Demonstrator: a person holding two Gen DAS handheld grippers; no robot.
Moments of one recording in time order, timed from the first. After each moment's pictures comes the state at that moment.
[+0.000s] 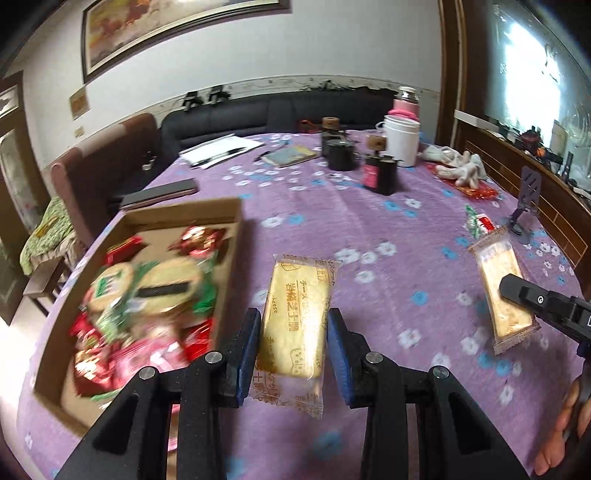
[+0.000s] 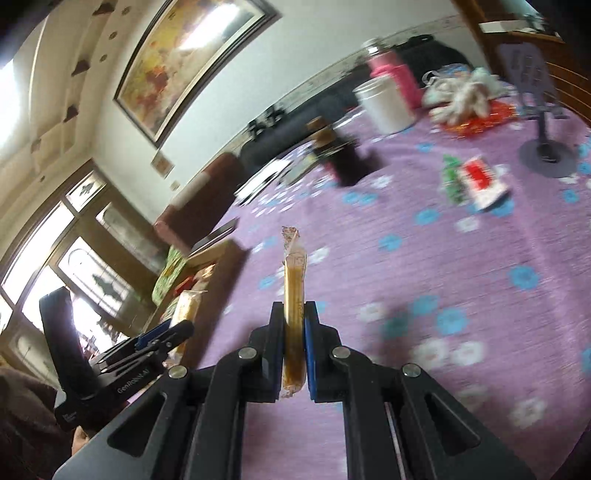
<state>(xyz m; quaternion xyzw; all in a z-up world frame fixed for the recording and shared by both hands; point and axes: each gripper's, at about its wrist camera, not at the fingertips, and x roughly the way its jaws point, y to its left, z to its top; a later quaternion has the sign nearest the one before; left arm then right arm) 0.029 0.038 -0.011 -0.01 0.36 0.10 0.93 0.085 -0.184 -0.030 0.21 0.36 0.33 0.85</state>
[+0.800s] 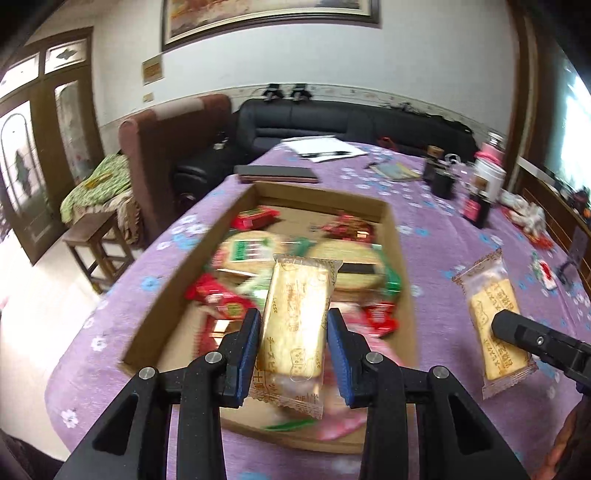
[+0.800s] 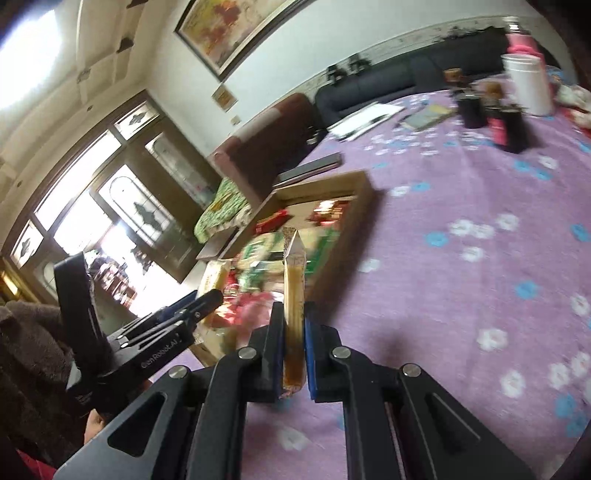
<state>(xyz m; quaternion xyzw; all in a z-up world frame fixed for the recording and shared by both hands) -0.040 0.165 -0.007 -0.09 0.34 0.21 0.91 0.056 -0.020 -0.013 0.12 0.39 0.46 0.79</state>
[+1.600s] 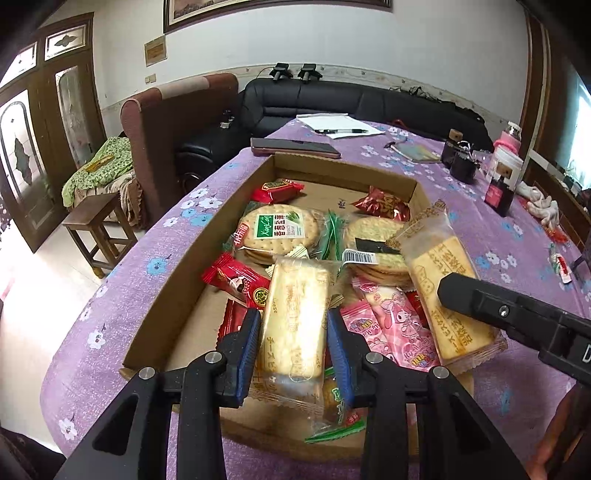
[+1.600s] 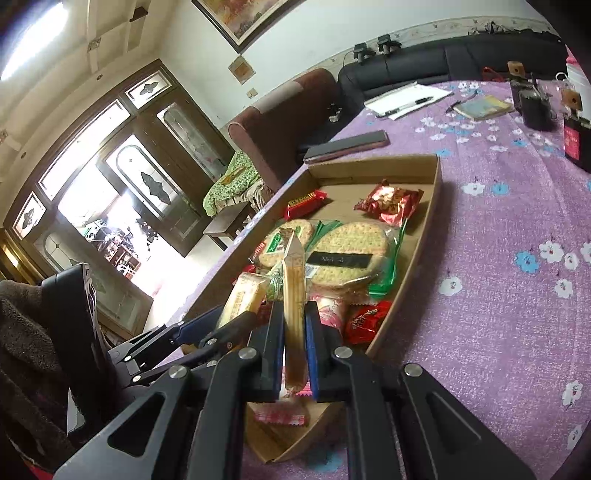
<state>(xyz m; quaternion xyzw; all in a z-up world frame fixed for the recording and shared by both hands) -0.028 0.189 -0.034 -0.10 0.38 0.21 0.90 0.062 0.065 -0.022 0.08 0.41 0.49 0.77</state>
